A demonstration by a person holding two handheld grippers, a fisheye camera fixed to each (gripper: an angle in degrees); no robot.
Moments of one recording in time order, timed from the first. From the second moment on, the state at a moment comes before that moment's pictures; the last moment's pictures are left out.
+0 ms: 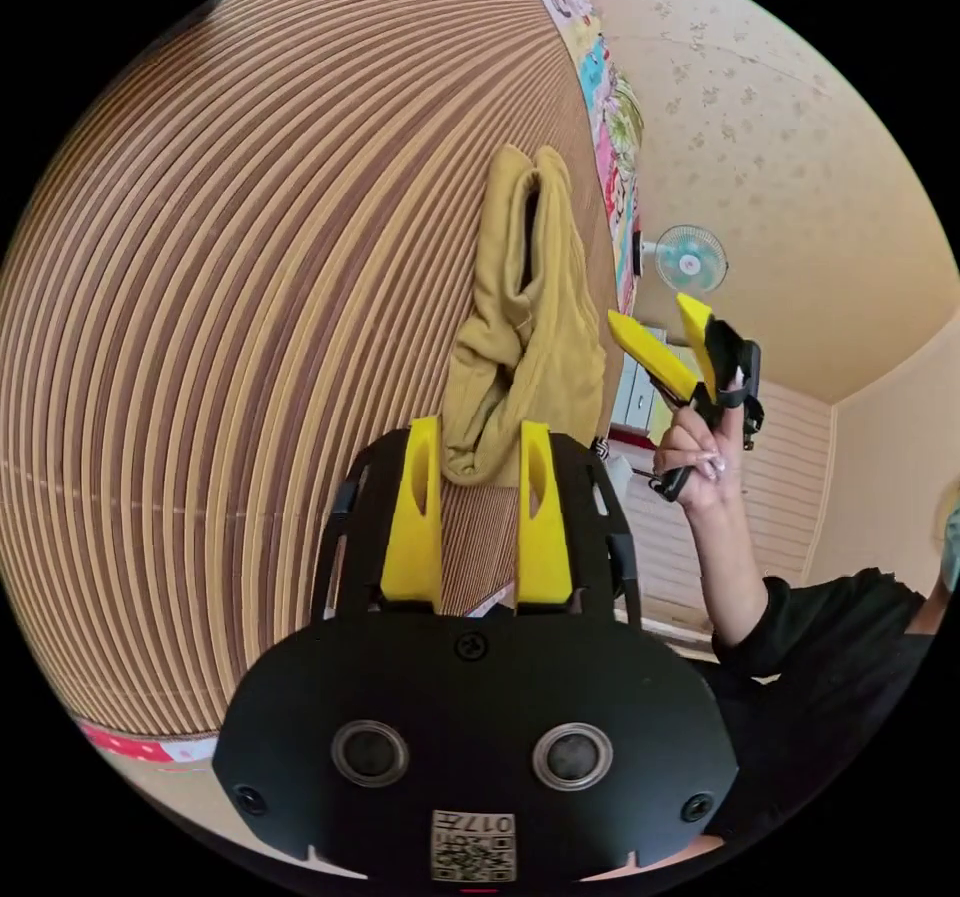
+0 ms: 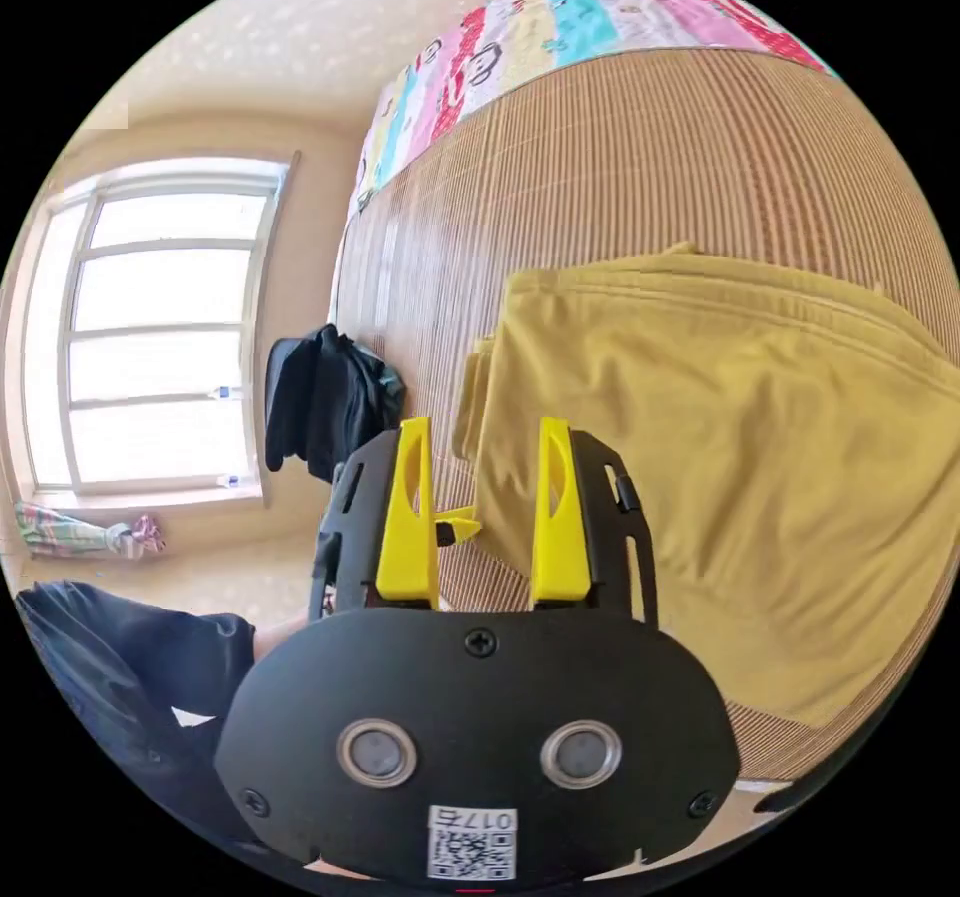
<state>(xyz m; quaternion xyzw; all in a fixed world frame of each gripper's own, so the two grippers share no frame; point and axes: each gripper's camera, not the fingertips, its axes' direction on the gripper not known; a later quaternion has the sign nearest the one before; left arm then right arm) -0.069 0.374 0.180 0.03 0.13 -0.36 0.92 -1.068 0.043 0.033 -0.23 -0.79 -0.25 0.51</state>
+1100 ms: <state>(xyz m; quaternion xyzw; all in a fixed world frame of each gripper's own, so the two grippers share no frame) 0.061 0.331 0.258 0.09 0.18 -0.14 0.97 -0.984 0.010 0.163 -0.14 -0.89 -0.16 0.40</state>
